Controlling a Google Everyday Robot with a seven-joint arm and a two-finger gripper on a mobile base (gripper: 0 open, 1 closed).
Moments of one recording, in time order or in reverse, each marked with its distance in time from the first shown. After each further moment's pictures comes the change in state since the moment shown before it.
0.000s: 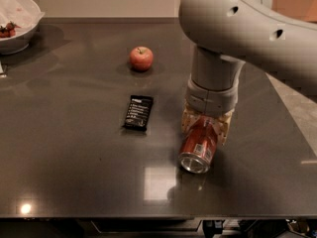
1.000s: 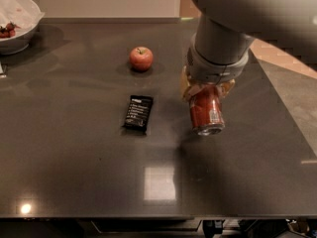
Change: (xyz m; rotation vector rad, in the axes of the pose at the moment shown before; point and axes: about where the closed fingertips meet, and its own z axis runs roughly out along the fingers) arm -0.043 0.026 -0.073 -0.088 -0.365 -0.488
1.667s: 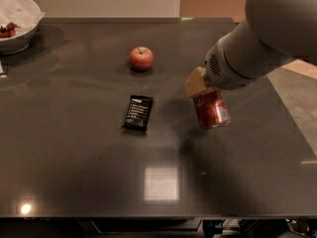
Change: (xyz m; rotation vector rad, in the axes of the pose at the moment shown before) arm -0.011 -0.009 -0.007 -0.158 -0.231 -0.175
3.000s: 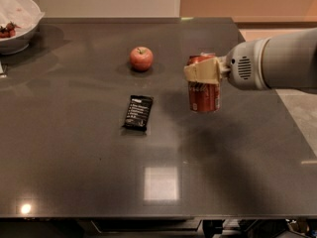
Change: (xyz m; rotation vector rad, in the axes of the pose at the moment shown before) arm -0.034 0.003 -0.017 -0.320 -0.397 -0.071
